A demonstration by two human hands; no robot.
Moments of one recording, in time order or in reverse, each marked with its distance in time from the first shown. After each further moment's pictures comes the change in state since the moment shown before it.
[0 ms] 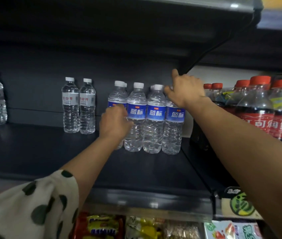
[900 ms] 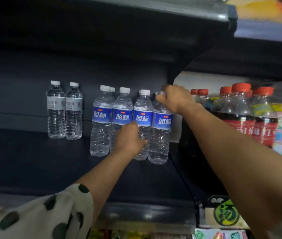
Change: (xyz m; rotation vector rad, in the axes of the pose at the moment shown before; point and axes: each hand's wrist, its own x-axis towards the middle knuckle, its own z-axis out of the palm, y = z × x) left_hand -0.022 0.050 0.048 -0.090 -0.268 -0.006; right_hand 0.005 0.026 0.015 0.210 -0.178 0.029
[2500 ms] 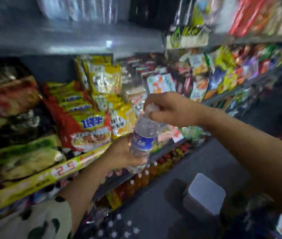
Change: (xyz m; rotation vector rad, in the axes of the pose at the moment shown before) left_hand -0.351 -0.218 0.030 -0.685 -1.150 0.264; right_hand -0.411 -0.220 -0.037 0.382 -0.598 0.261
